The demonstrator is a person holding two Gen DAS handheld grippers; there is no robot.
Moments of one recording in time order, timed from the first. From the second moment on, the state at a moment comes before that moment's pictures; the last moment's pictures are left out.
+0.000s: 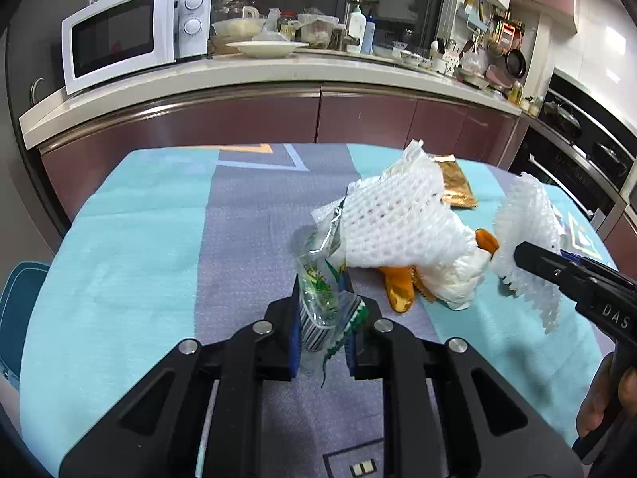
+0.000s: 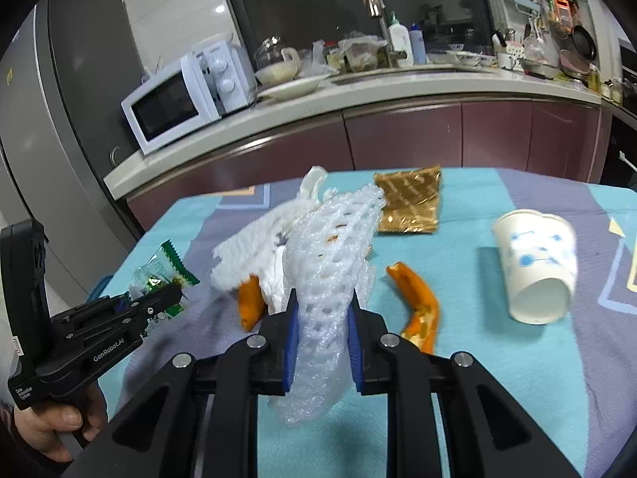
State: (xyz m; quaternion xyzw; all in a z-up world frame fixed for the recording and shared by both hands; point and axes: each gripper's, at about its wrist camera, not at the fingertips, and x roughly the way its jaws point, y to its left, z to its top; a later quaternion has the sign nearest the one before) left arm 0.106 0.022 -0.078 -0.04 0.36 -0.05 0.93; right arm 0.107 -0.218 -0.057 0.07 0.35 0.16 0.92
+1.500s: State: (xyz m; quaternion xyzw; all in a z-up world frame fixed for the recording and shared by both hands) left arm -0.011 0.410 -0.059 -0.11 0.32 0.25 0.91; right arm 0.143 0.271 -0.070 -0.15 0.43 0.51 0.73
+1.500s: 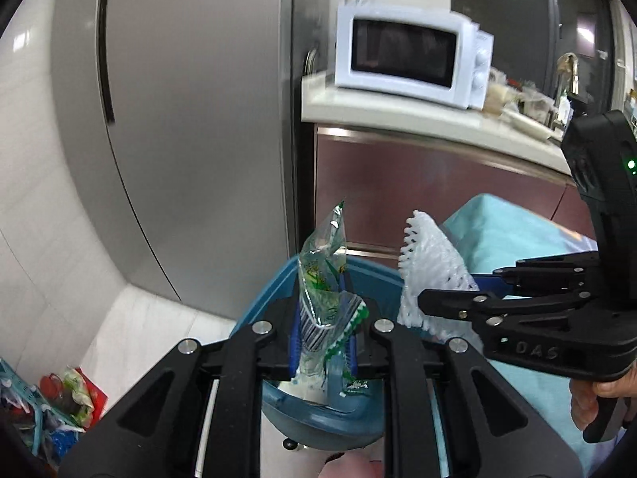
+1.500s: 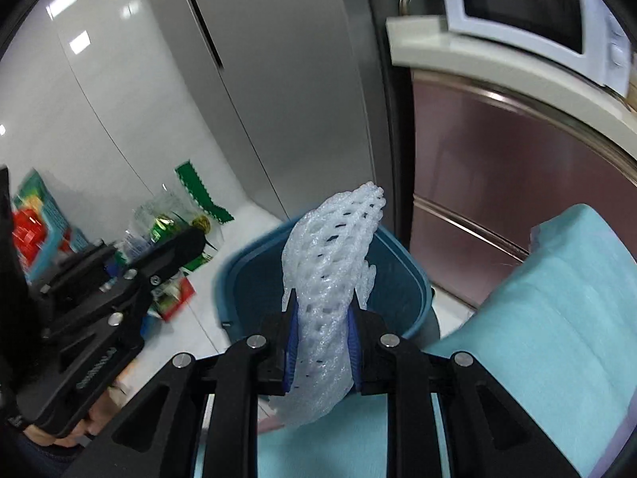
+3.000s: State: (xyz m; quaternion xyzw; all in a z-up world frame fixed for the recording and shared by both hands) left arm -0.029 0.317 -0.001 -0.11 0.24 0.17 0.95; right arm 0.103 0.048 0.016 -0.09 0.25 0.36 0.90
